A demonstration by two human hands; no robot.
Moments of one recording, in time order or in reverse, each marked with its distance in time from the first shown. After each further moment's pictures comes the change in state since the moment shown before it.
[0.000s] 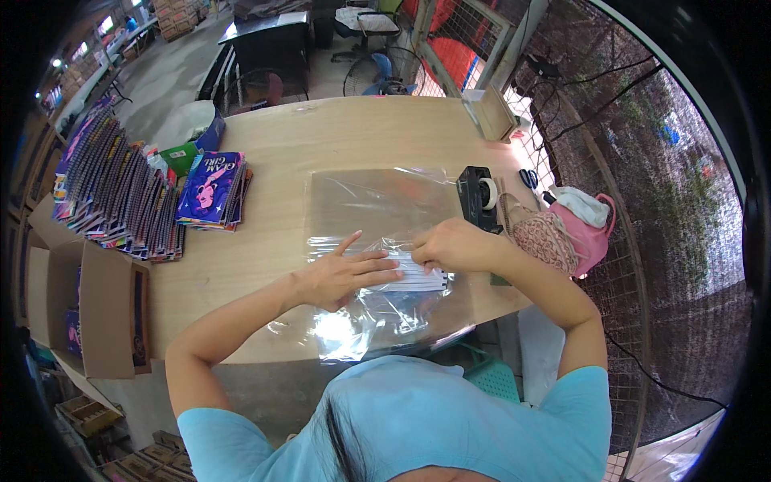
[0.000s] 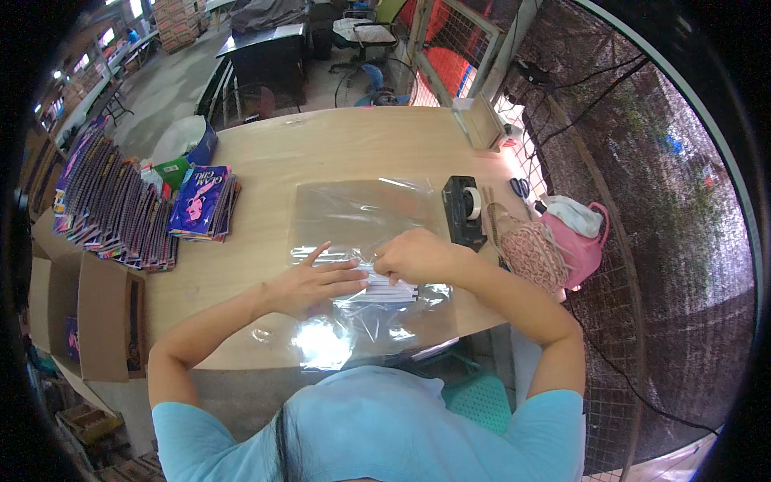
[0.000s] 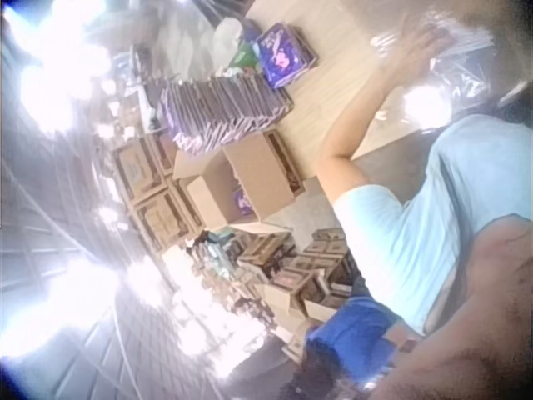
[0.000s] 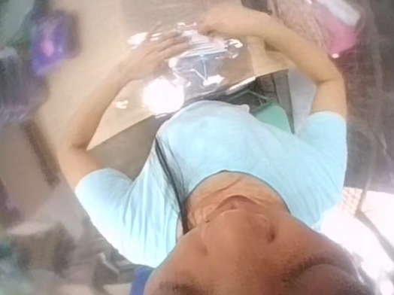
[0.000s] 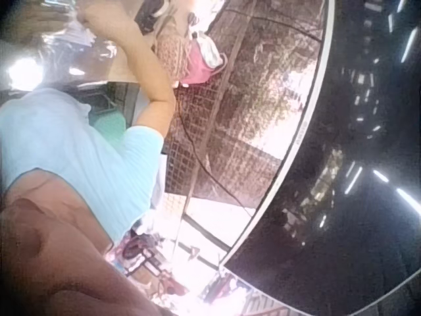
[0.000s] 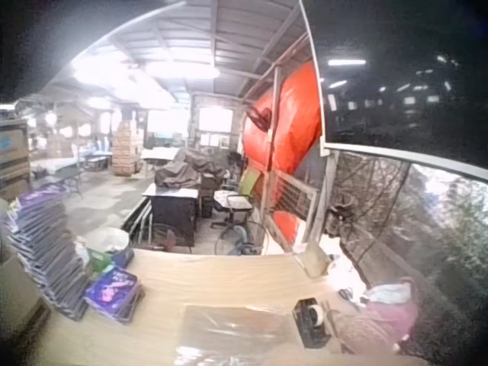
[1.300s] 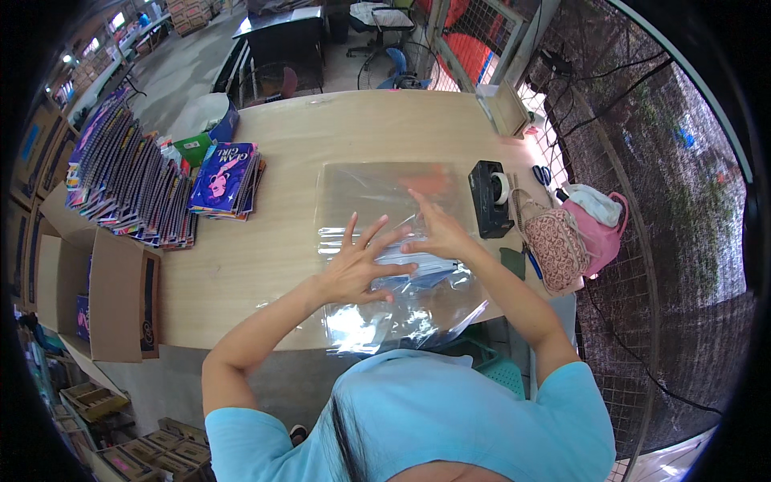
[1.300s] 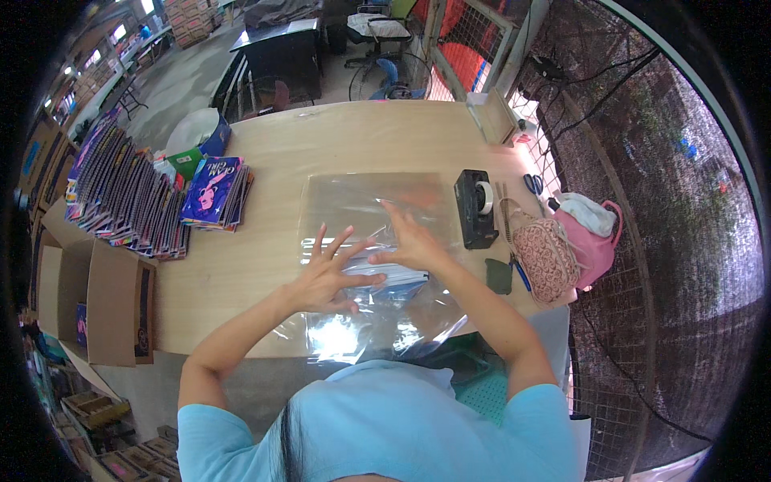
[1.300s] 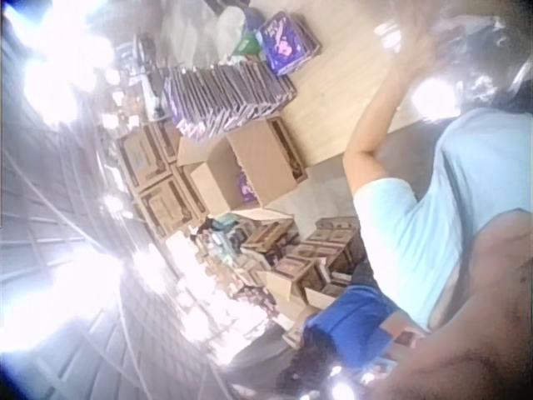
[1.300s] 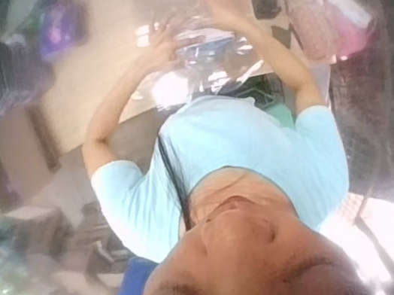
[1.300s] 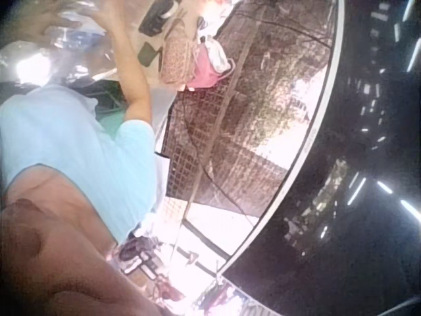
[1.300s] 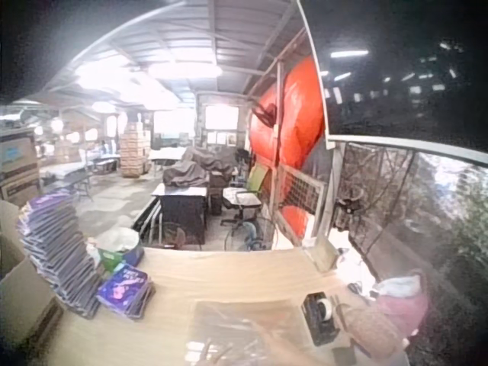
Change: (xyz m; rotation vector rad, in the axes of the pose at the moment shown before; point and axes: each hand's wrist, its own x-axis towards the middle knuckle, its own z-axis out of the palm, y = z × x) left_hand 0.015 0.020 0.024 0.102 0.343 -0.183; right_hand 0.027 0.027 0.084 0.510 0.402 0.567
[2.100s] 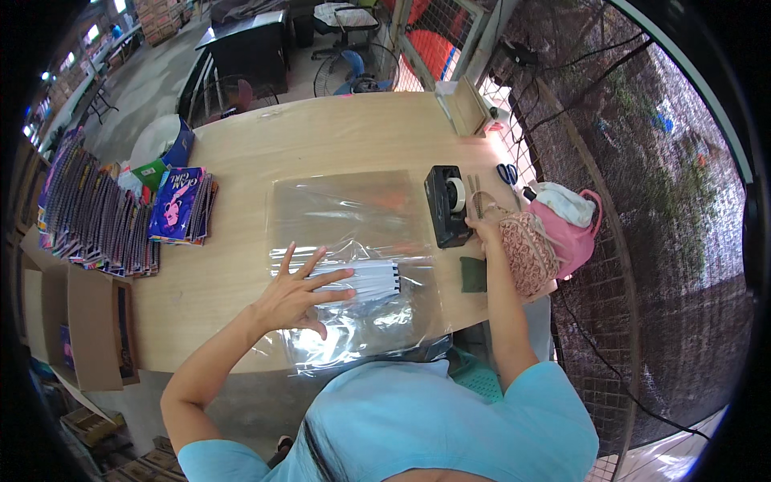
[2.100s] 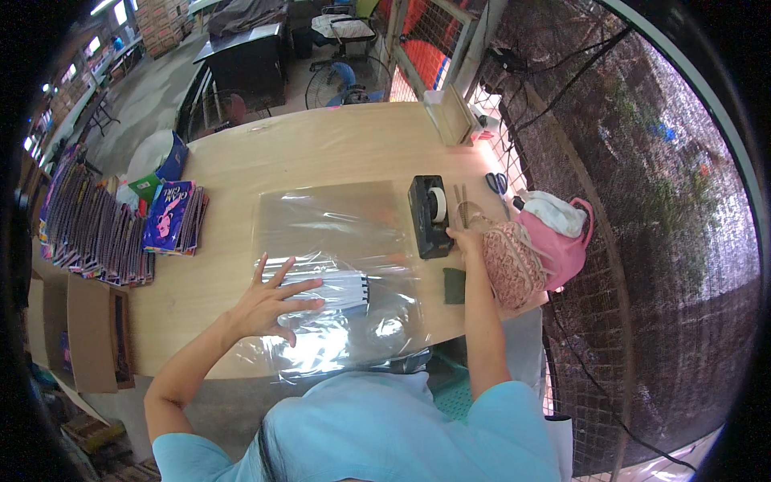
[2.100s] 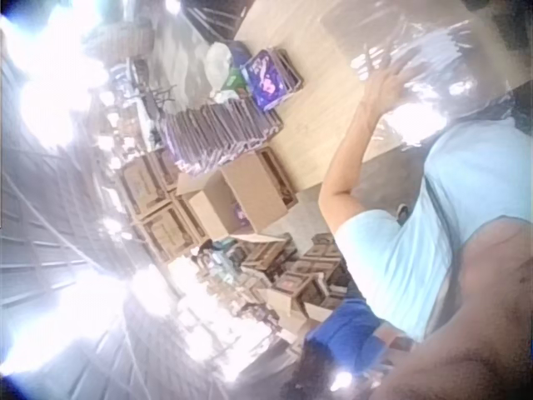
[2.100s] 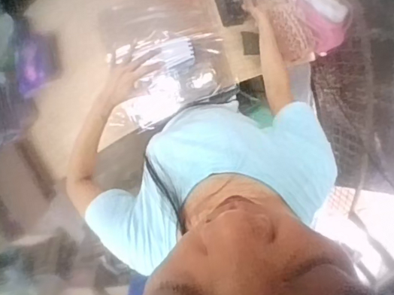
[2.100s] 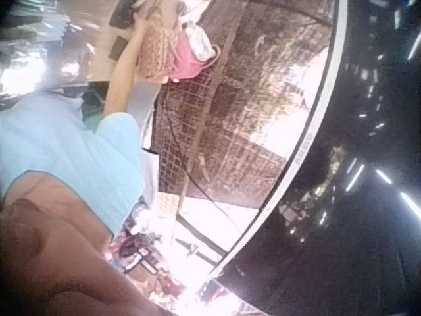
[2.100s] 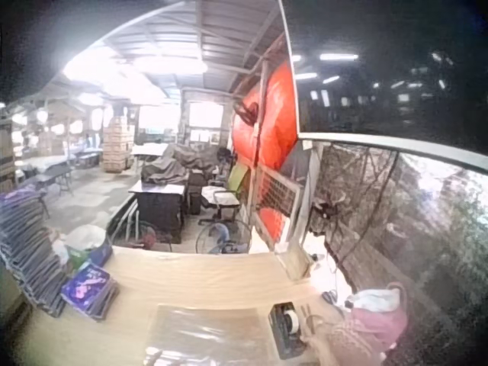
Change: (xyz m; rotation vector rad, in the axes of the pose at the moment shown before) left_hand 0.014 -0.002 -0.008 0.038 -0.344 -0.069; right_hand -0.038 0.282 -0.046 0.538 0.622 0.824
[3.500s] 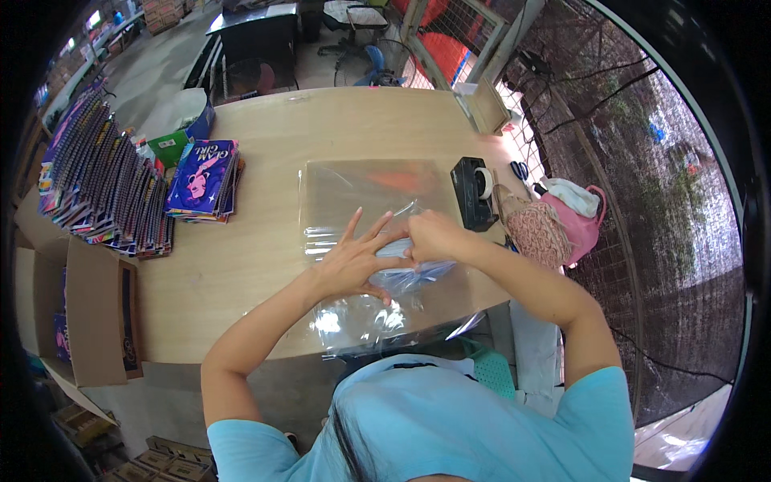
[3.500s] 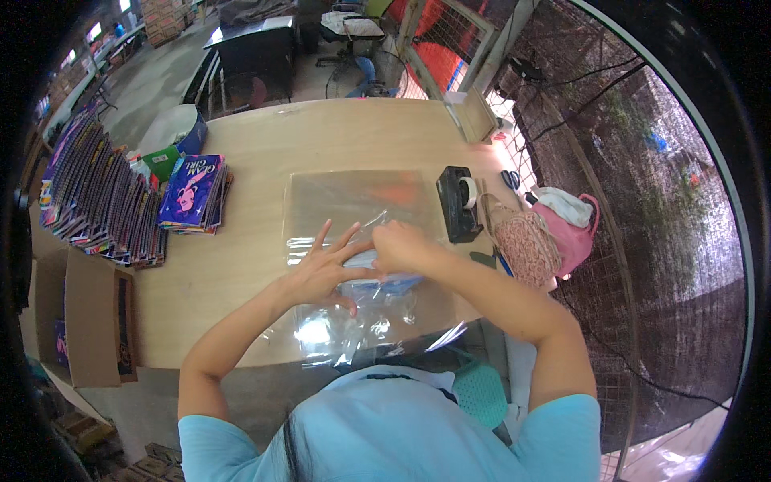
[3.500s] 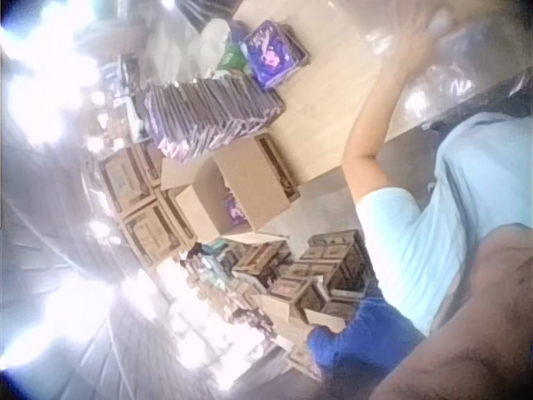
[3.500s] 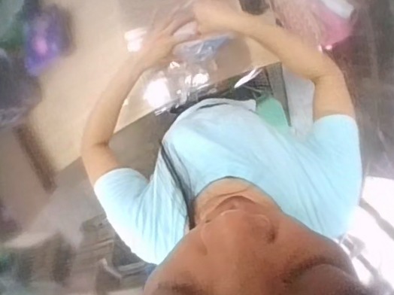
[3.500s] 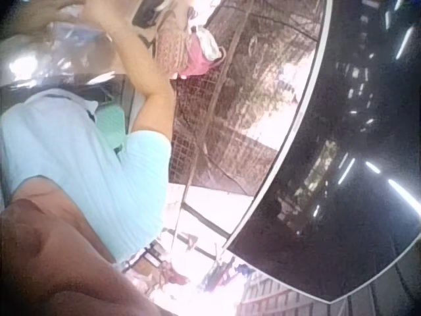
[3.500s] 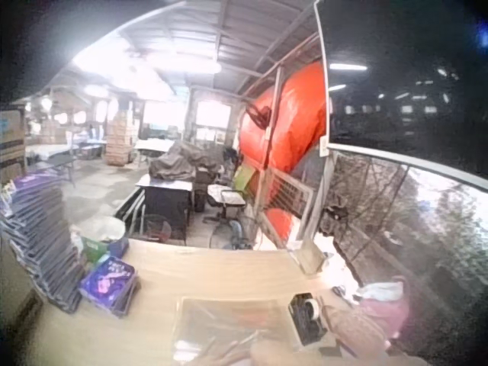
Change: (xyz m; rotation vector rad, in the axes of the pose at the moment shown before) left_hand -0.009 -0.012 0.007 -0.141 0.246 0.142; right_hand -0.260 -0.187 0.117 -1.087 -0.662 -0.882
